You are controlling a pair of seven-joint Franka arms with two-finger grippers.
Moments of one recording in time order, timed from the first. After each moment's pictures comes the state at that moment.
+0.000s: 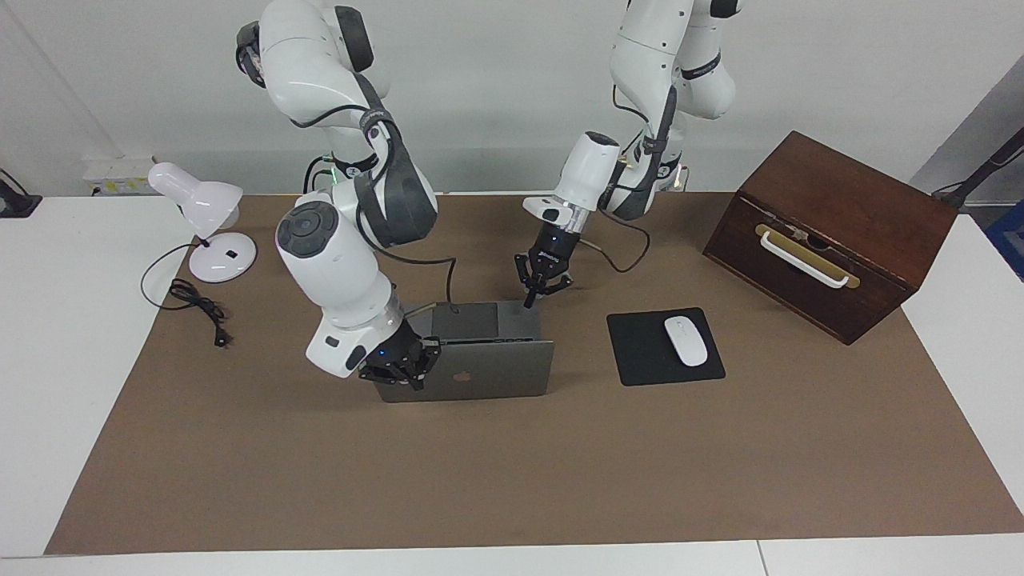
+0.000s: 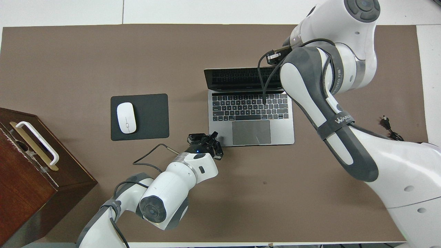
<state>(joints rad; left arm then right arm) -0.73 0.21 -0.04 -2.47 -0.18 3.42 0.02 0.19 0.58 0.08 -1.27 0.13 1.98 0.01</state>
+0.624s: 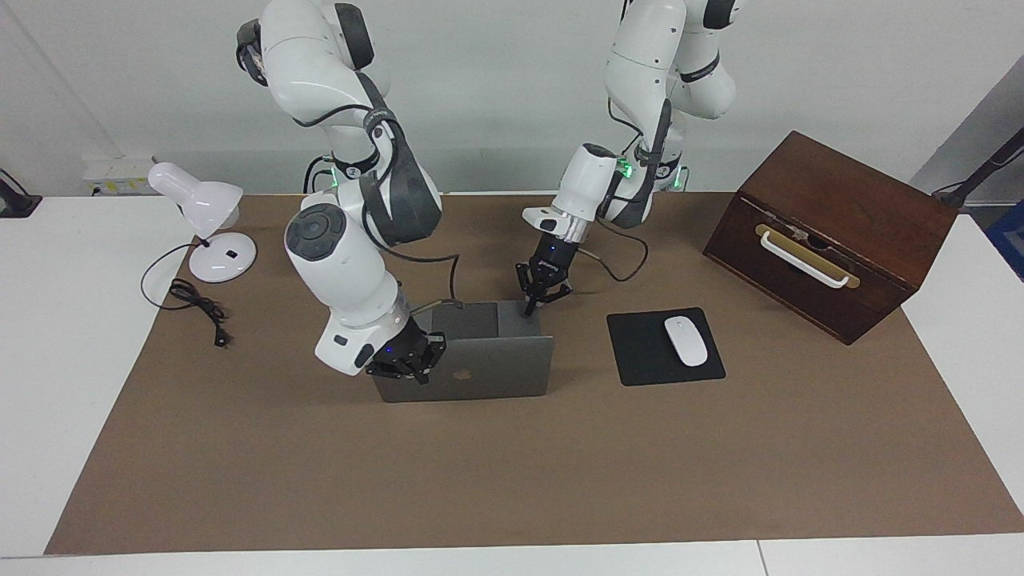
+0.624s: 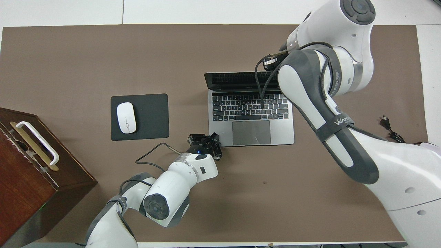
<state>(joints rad) -0.73 0.28 -0.04 -2.46 -0.18 3.48 0.08 0.19 0.57 0.09 -1.30 0.18 1.96 0.01</state>
